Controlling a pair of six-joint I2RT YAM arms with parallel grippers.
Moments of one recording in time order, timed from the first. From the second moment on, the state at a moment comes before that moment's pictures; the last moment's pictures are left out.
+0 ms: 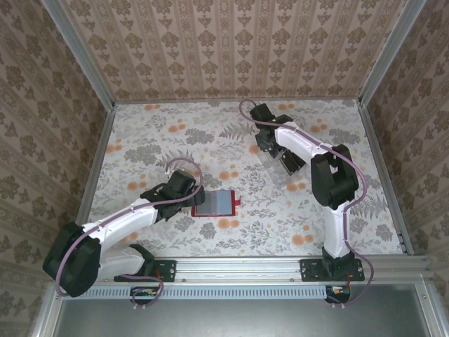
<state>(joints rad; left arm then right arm) -0.68 1.17 0.56 -0.37 -0.25 -0.64 0.40 2.06 1.67 -0.79 0.36 0.18</state>
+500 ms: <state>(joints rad) -0.68 1.18 0.56 -0.37 -0.25 -0.64 0.40 2.06 1.67 -0.79 0.32 0.18</state>
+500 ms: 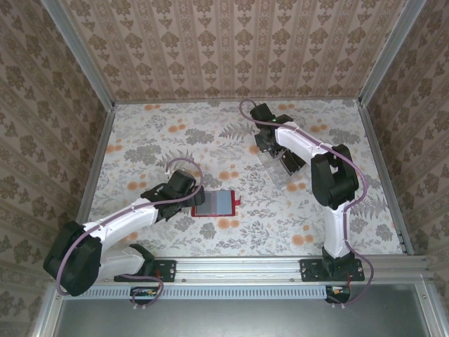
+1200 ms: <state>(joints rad) -0.68 1.18 0.56 -0.37 -0.25 -0.64 0.38 2.06 1.68 -0.79 0.28 0.16</state>
